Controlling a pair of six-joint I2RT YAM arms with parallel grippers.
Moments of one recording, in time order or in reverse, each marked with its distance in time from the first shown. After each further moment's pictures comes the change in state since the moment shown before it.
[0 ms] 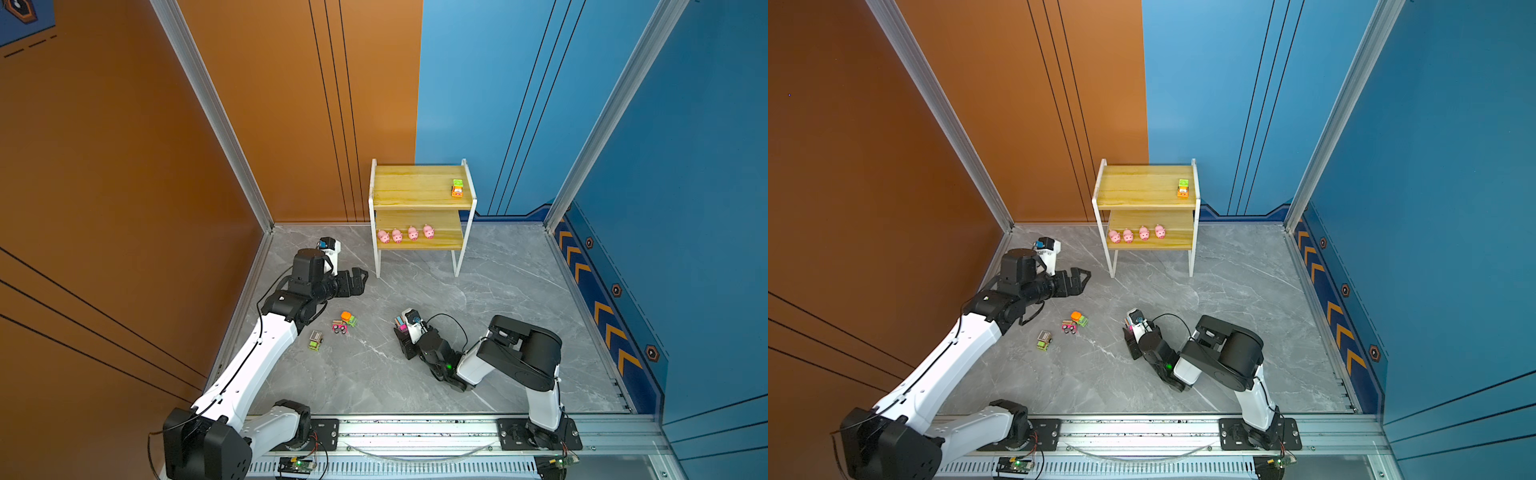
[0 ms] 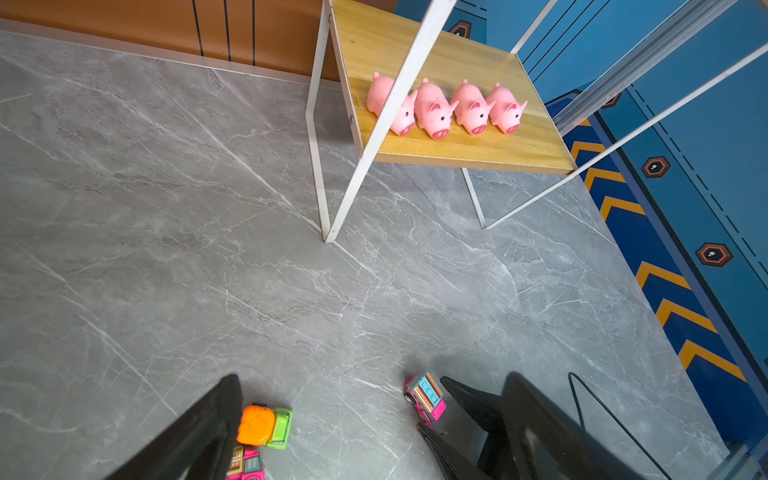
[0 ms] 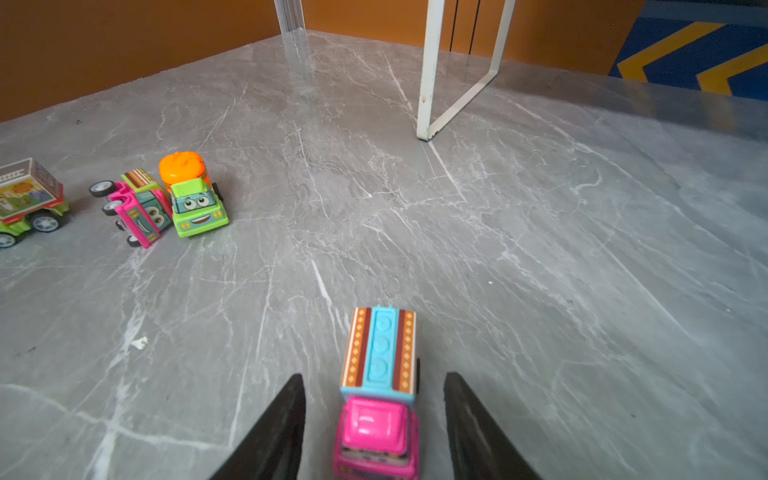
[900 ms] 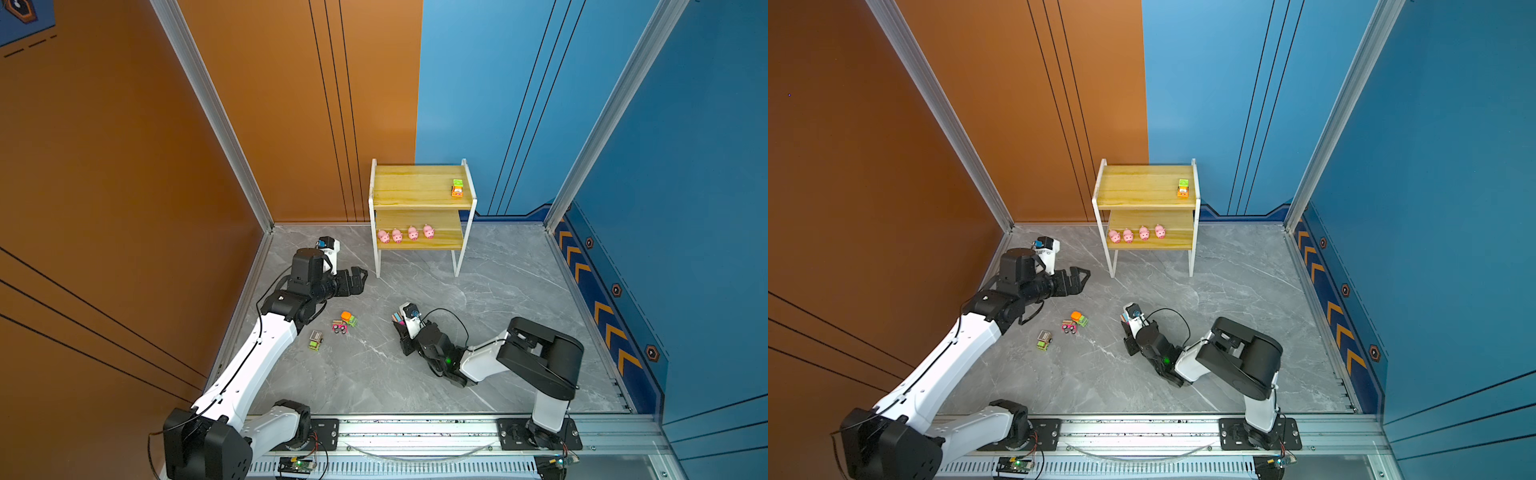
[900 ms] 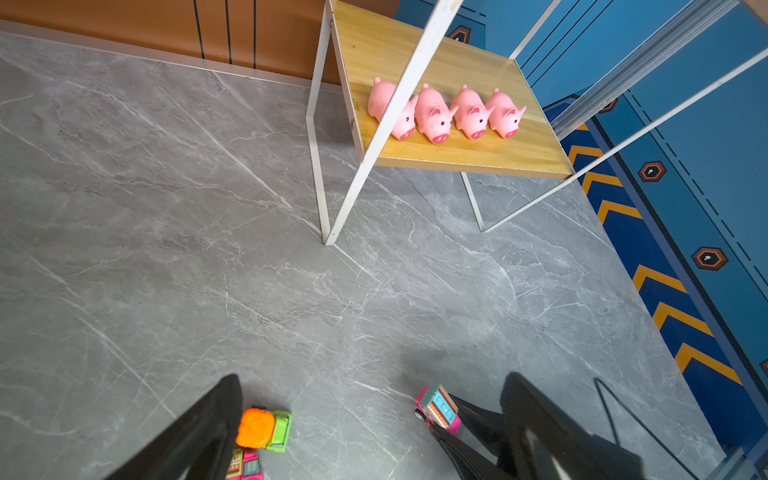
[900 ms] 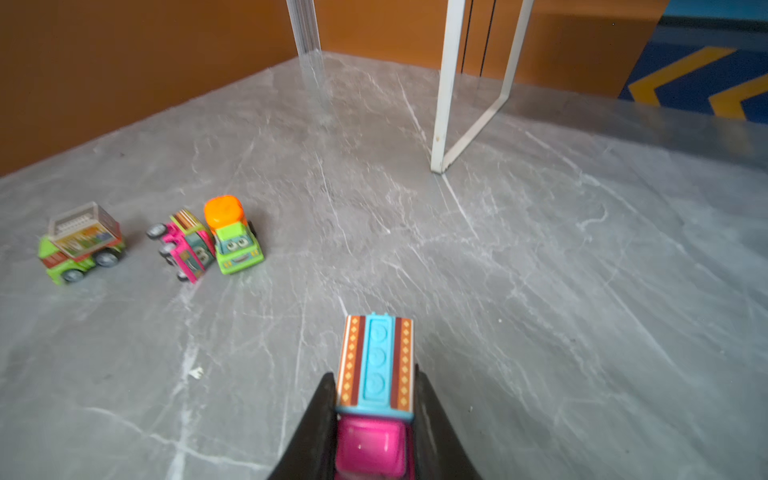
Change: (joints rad) left arm 0.008 0.000 0.000 0.006 0.008 -0.003; right arm 0.005 -0.222 0.034 -0.228 -0.028 0.014
